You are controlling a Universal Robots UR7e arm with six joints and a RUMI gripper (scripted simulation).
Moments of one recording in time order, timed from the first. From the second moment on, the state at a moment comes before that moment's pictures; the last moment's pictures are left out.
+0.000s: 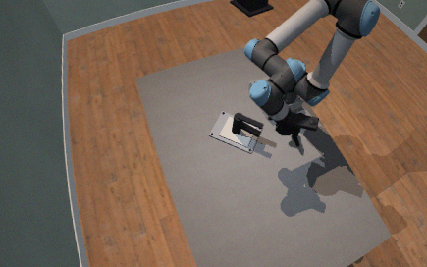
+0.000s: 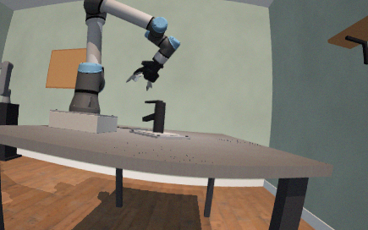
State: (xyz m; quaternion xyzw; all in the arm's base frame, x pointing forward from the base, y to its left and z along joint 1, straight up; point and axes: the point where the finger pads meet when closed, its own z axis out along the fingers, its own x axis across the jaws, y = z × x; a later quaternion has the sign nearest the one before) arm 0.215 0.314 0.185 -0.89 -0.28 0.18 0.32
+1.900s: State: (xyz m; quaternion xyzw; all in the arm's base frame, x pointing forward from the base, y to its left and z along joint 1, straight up) arm 0.297 0.112 0.168 -0.97 -0.26 0.00 0.00
